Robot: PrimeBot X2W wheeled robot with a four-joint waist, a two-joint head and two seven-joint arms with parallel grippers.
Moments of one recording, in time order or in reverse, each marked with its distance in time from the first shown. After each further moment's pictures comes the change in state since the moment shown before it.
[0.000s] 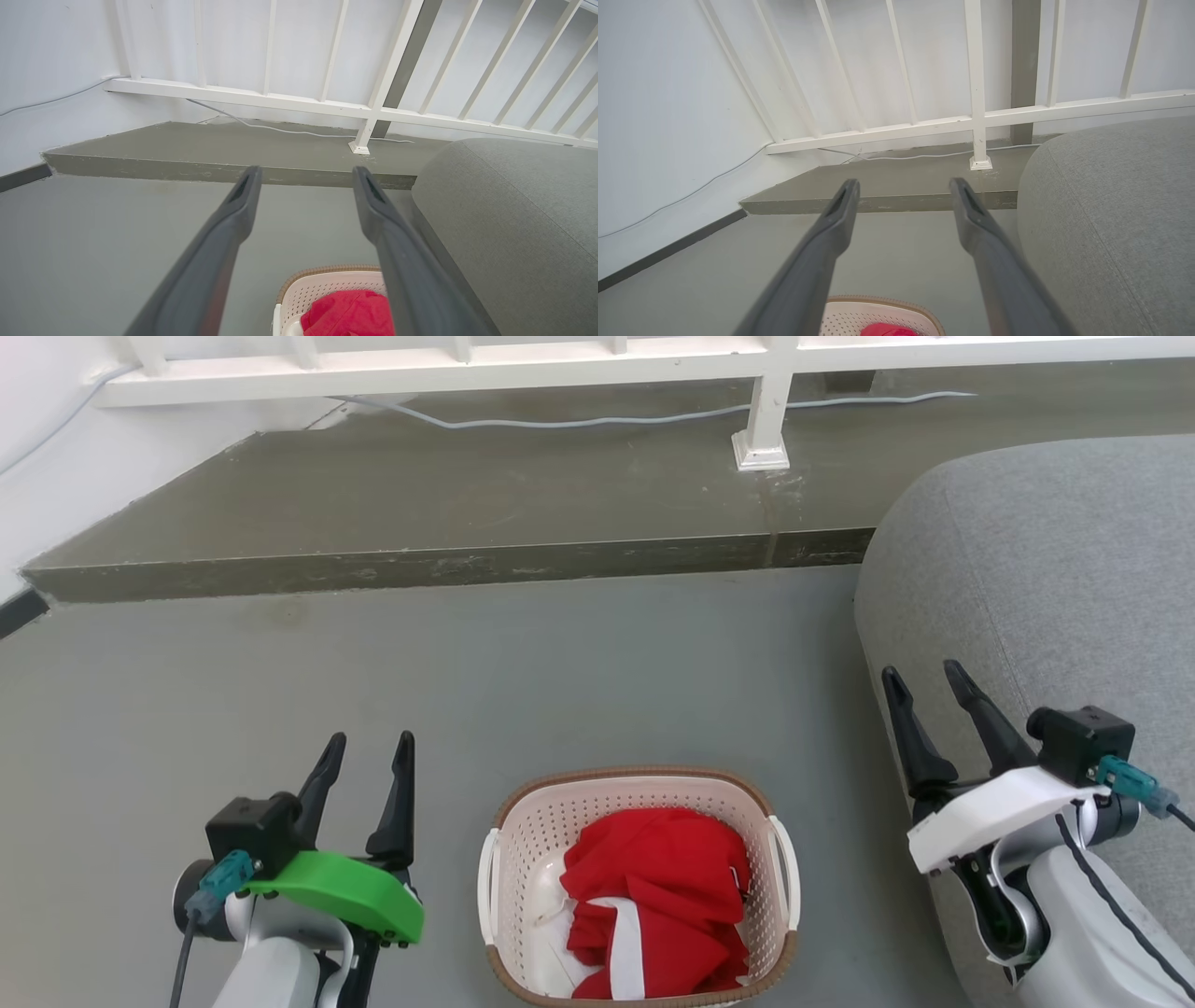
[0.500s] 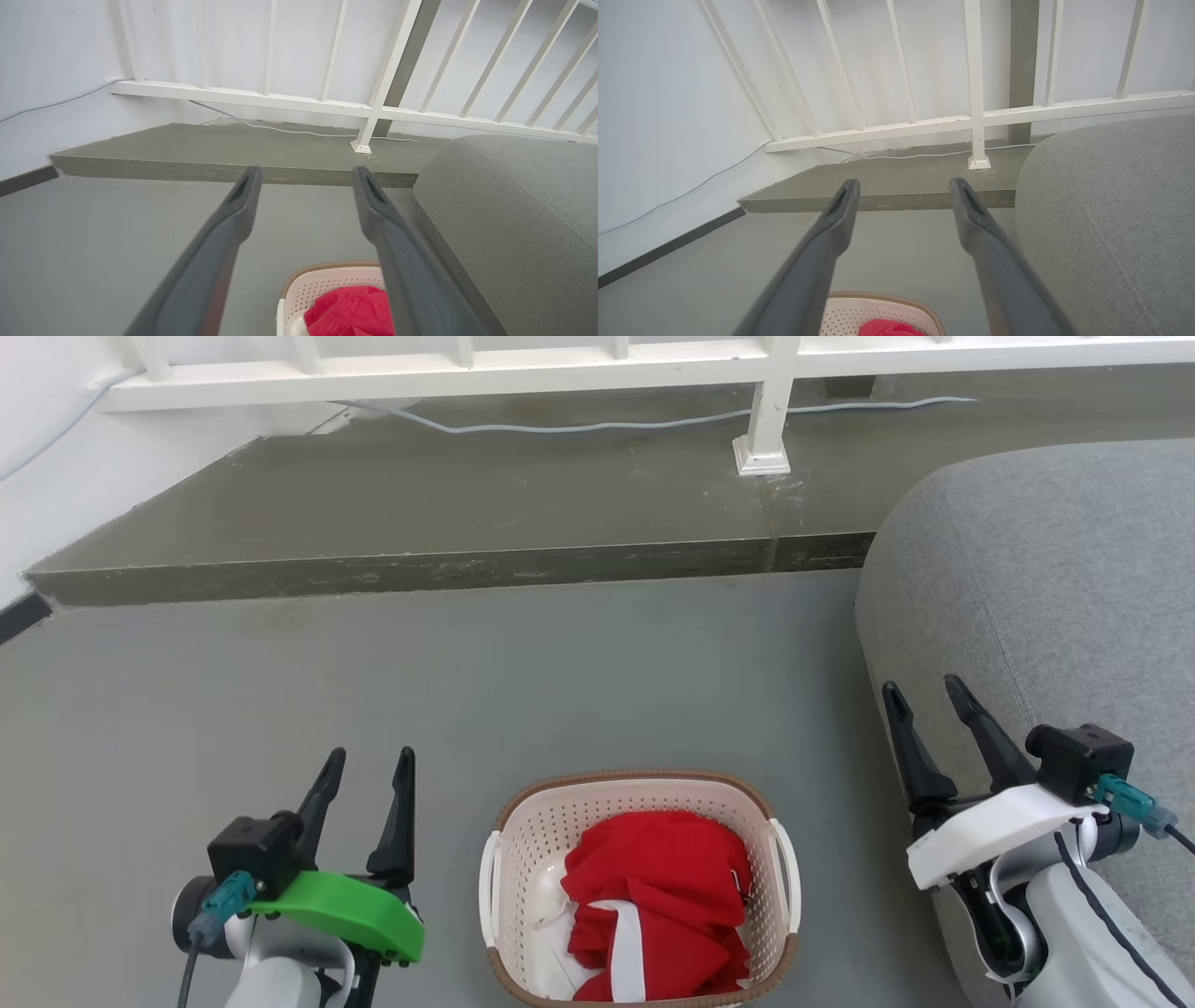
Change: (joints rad) left arm 0.046 -0.011 0.028 -0.035 0.045 -0.008 0.000; right arm 0.042 0.025 -0.038 -0.020 -0.051 0.012 0.000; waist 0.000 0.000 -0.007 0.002
